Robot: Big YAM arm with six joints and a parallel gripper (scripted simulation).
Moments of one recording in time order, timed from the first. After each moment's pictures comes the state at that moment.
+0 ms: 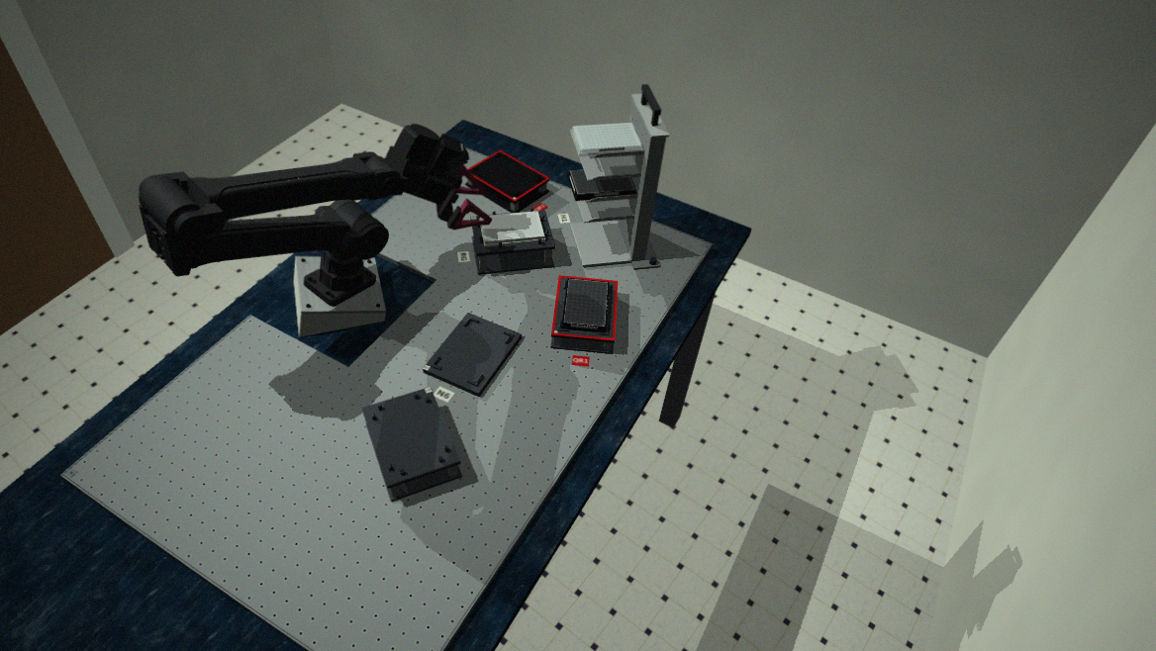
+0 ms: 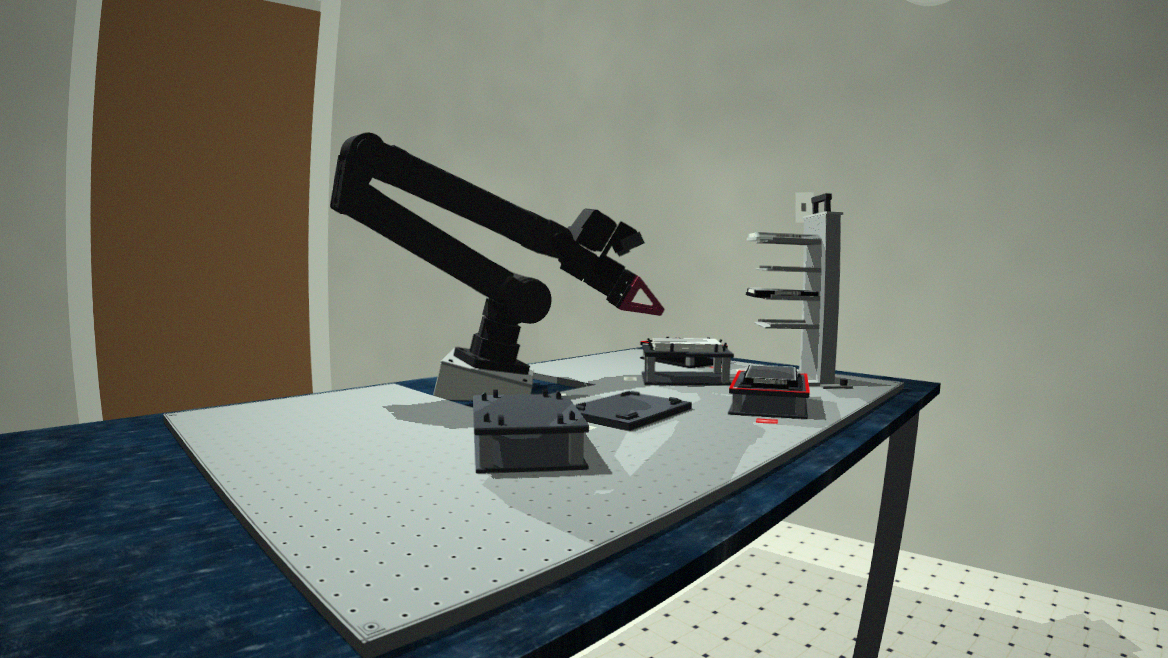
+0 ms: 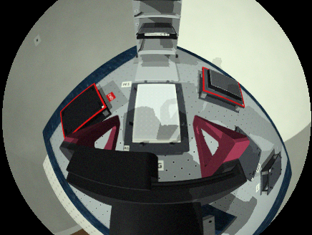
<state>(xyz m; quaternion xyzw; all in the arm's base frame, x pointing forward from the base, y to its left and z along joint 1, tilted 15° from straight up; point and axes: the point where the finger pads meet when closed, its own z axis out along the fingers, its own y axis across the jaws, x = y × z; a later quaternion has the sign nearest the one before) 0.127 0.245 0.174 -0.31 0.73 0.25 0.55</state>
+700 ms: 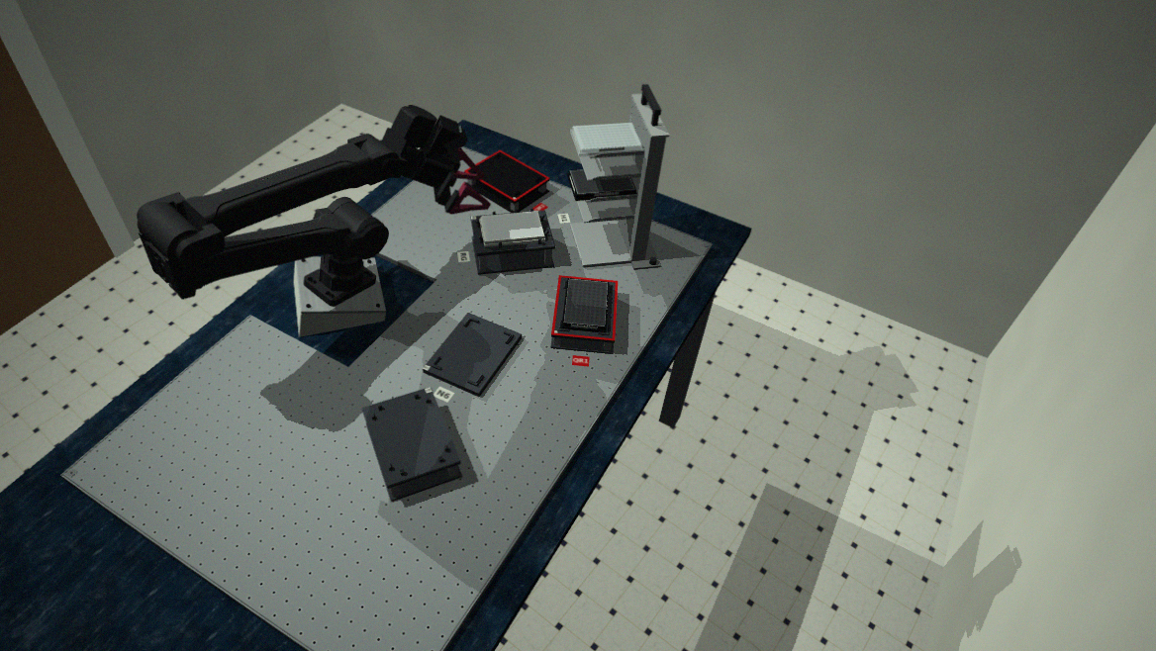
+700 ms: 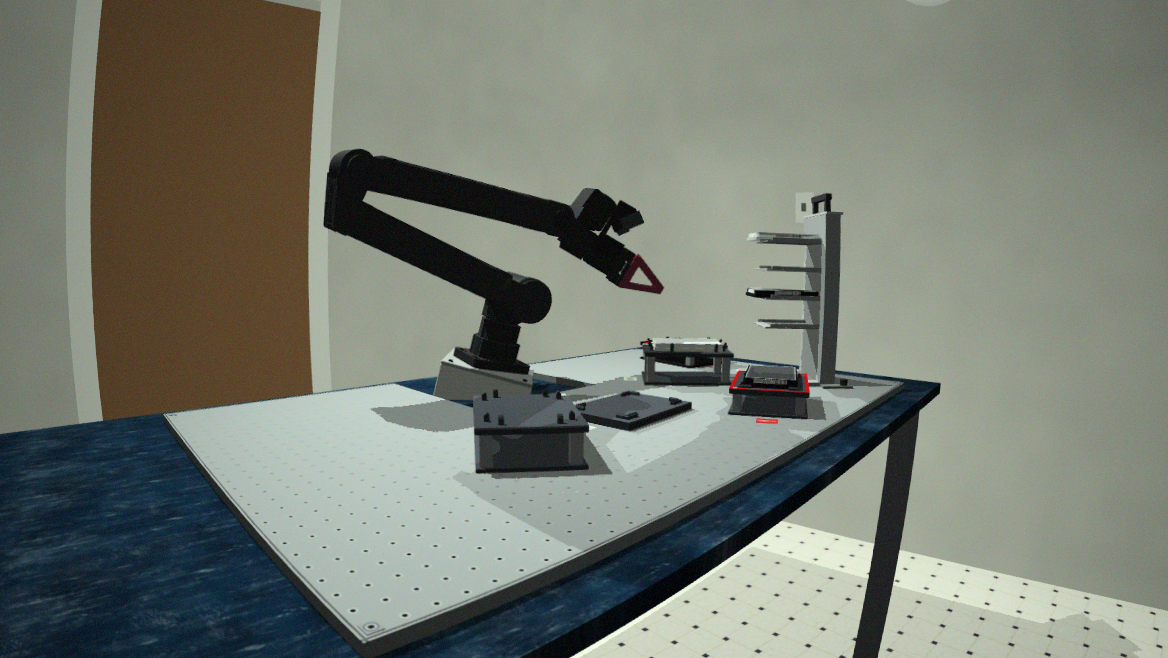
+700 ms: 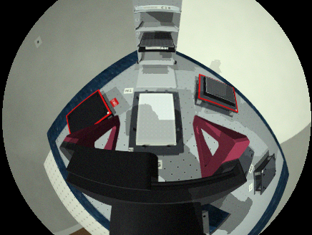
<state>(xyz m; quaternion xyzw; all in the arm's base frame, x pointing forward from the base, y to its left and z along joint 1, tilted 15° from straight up) 0.120 0.235 0.212 -0.31 0.73 0.25 0.55</state>
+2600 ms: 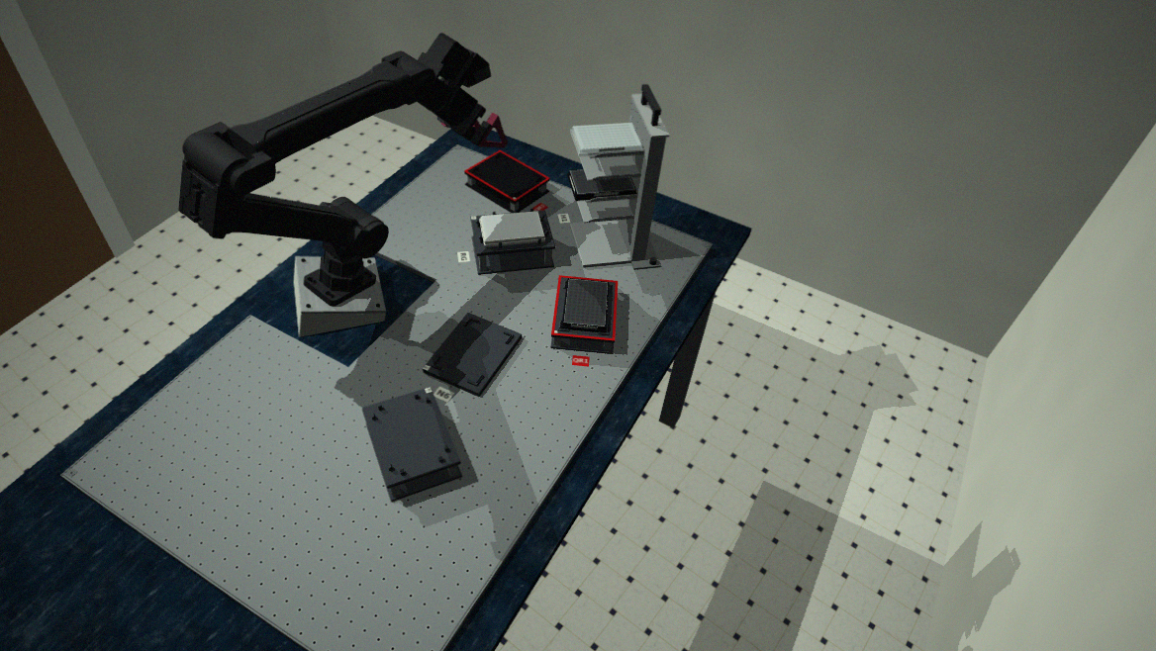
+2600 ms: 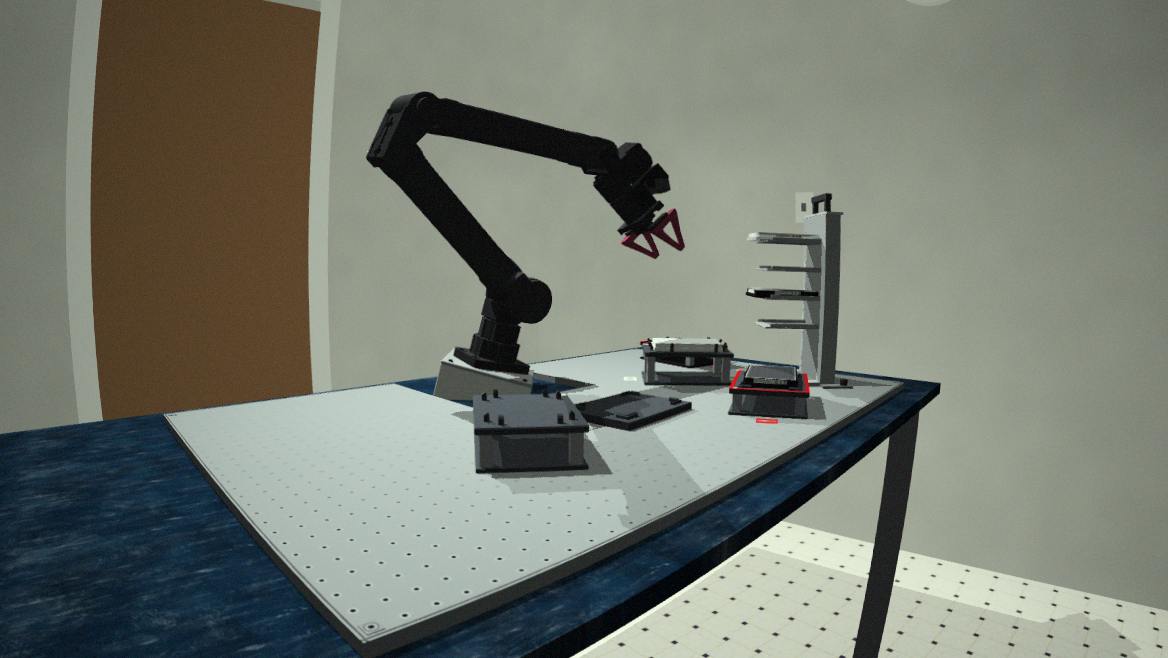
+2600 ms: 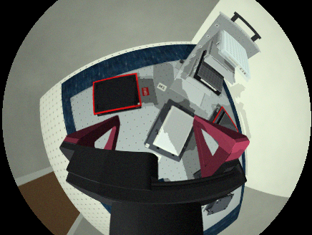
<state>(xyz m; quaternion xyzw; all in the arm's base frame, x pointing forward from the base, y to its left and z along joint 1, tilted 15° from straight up) 0.067 0.295 0.290 -0.55 0.68 0.18 0.45</state>
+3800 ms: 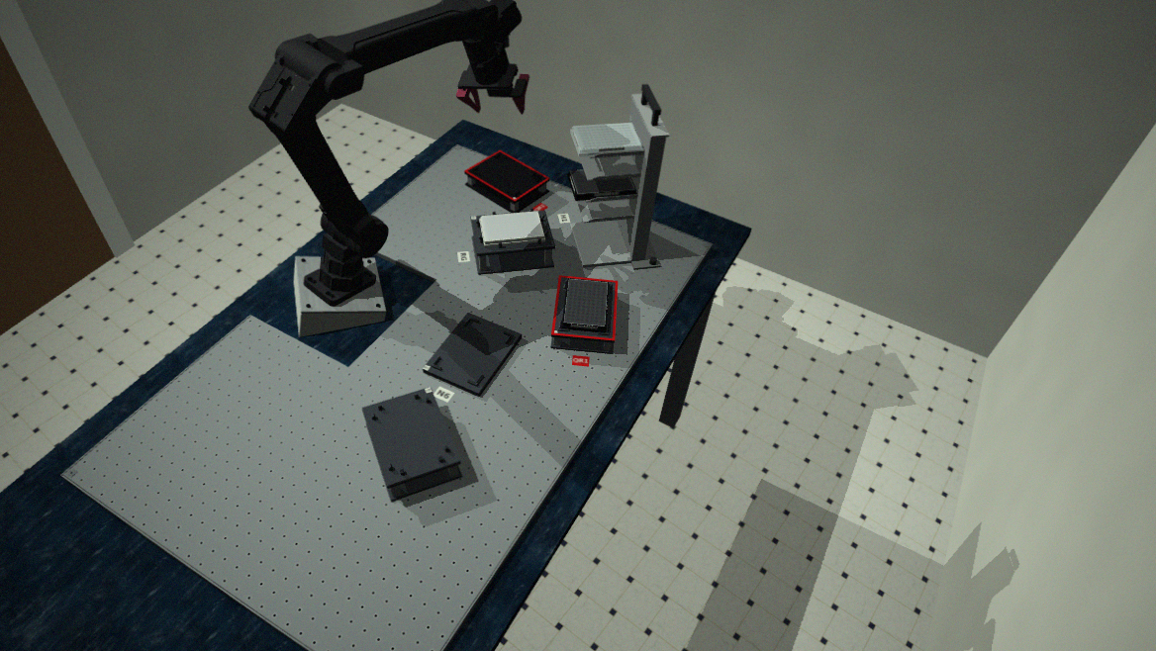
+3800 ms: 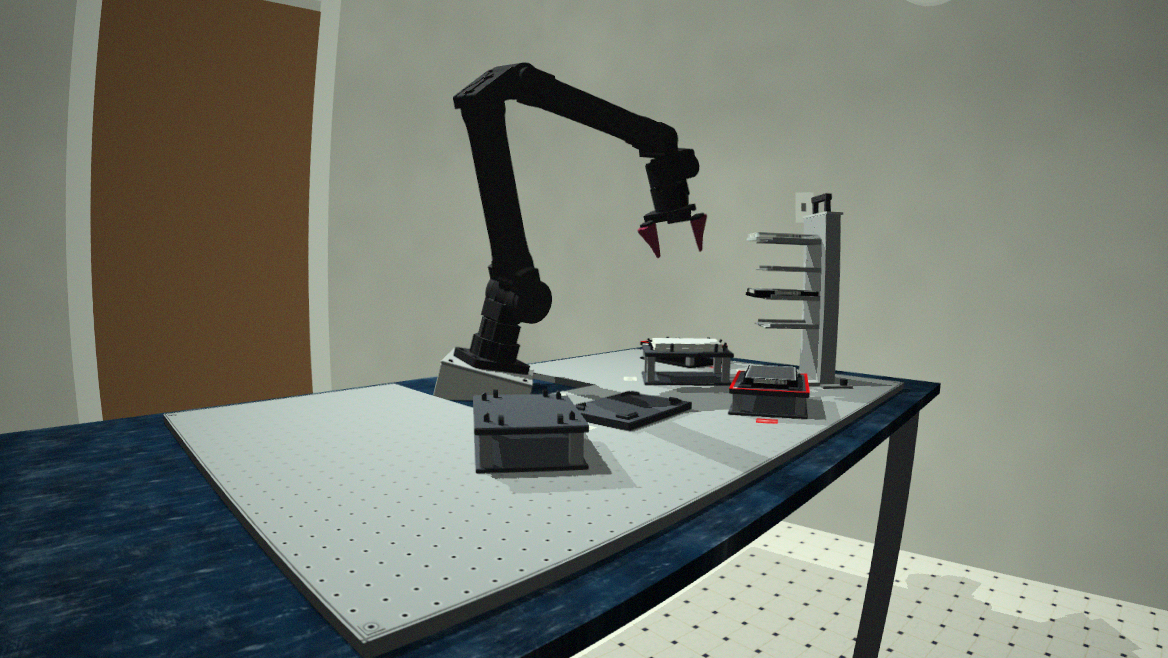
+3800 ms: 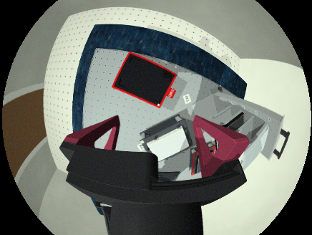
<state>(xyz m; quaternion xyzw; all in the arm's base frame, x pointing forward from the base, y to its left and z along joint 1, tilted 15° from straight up) 0.021 0.383 0.303 -0.81 0.53 0.06 0.26</state>
